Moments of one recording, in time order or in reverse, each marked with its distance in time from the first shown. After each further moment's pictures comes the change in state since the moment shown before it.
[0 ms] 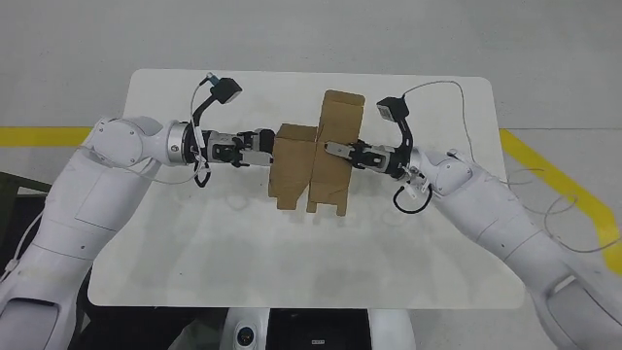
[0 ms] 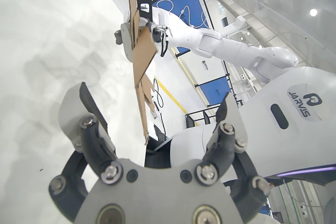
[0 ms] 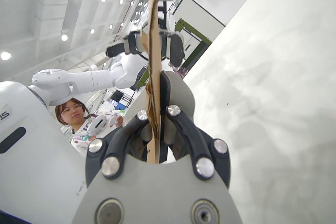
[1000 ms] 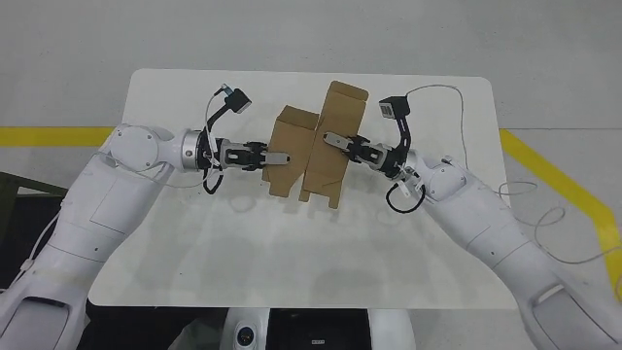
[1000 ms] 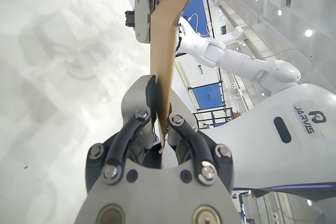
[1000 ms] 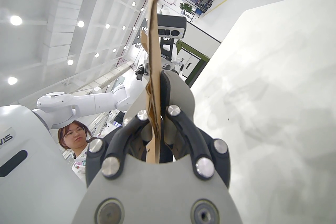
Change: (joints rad) left arm 0.011 -0.030 0.028 0.029 0.007 0.096 0.003; right arm -0.082 -0.053 0.132 0.002 -0.051 0.070 -0.014
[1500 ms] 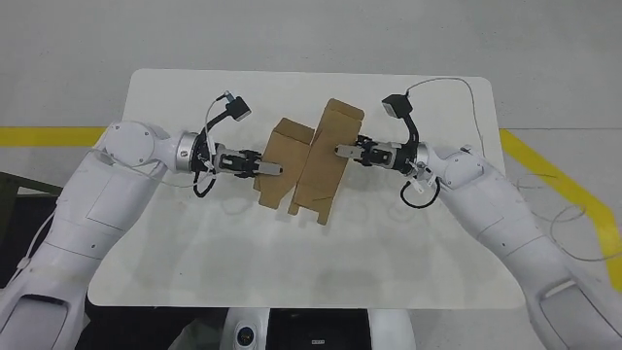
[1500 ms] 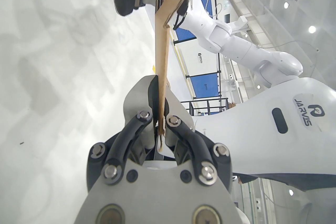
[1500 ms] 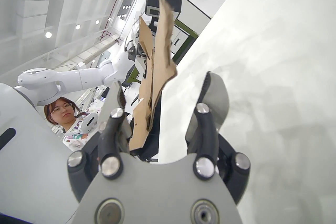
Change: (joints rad) left arm -0.017 0.003 -0.014 0.034 0.000 0.062 -0.160; right arm 0.025 0.028 0.088 0.046 -0.021 0.022 0.274
